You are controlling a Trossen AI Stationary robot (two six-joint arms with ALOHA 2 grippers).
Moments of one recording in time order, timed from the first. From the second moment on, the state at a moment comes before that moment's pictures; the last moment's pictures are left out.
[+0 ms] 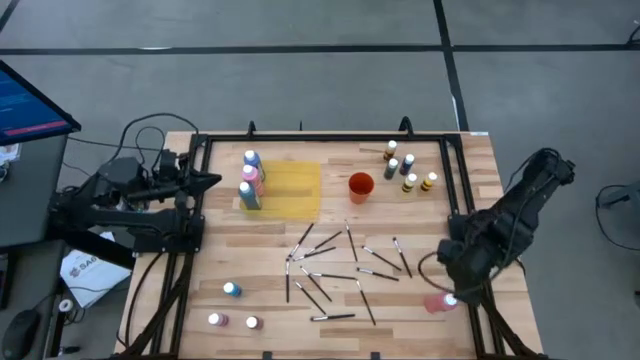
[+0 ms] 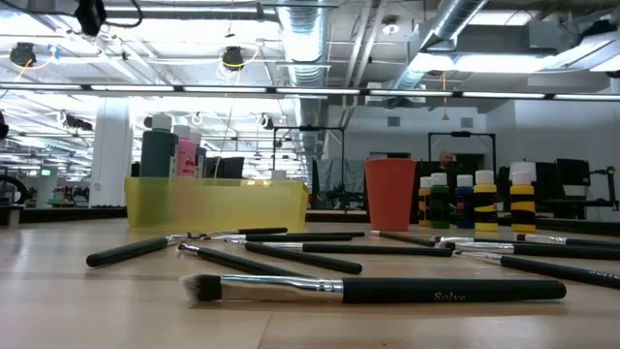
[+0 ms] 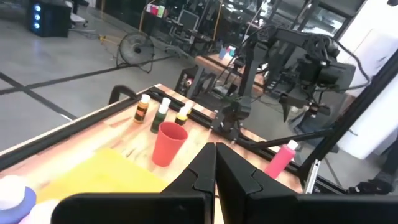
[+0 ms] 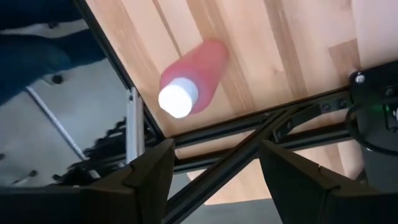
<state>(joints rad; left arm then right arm) 0.02 0.28 0.74 -0.55 -0.26 -0.43 0.82 1.23 1.30 -1.46 -0.20 1.24</state>
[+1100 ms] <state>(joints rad) 0.02 0.04 0.28 -0.37 -0.24 -0.46 0.95 1.43 1.30 -1.38 -0.05 1.26</state>
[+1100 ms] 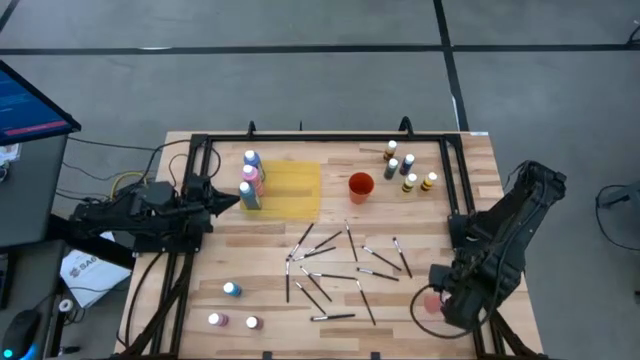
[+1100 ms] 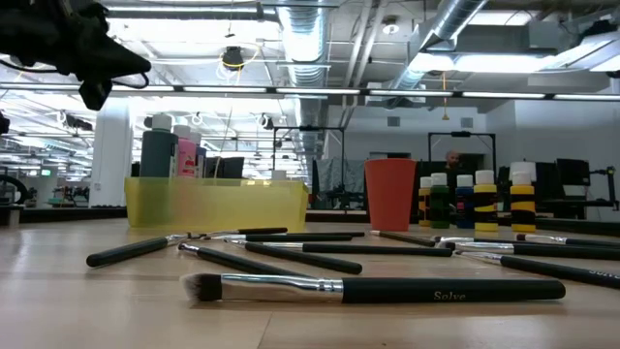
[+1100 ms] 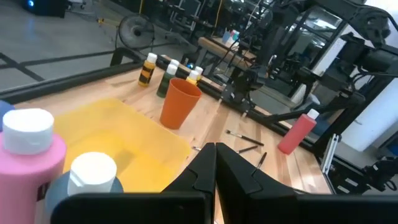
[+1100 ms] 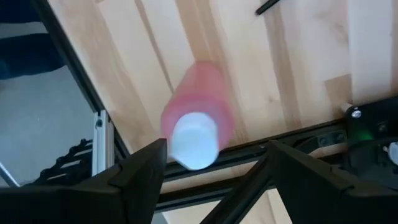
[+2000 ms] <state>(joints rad) 0.02 0.04 0.28 -0.33 -0.24 -0.48 1.00 1.51 1.29 -1.35 -0.01 1.28</state>
